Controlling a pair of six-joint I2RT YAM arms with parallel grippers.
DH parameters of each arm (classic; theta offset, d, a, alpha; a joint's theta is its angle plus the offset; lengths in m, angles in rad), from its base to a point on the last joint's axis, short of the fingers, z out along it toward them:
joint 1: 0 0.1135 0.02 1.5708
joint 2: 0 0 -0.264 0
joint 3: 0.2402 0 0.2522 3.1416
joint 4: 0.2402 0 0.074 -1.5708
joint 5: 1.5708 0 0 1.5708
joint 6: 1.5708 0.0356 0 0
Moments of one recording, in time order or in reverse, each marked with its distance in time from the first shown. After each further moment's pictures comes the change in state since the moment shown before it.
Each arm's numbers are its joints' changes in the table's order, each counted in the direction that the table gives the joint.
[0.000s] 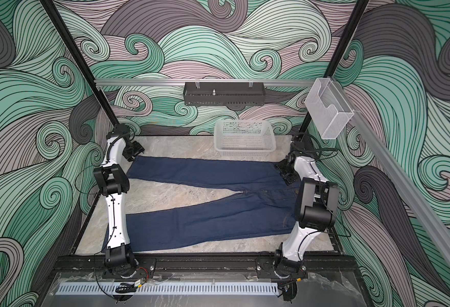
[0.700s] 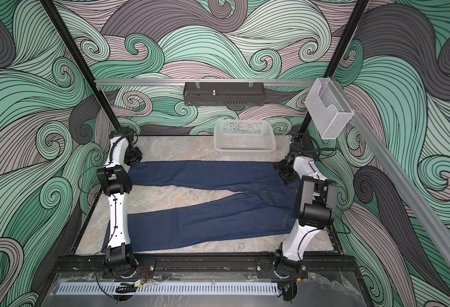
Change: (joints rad) left arm -0.026 -0.030 0.061 0.258 -0.198 0.079; right arm 0.000 -0.027 0.000 -0.021 -0.028 0.010
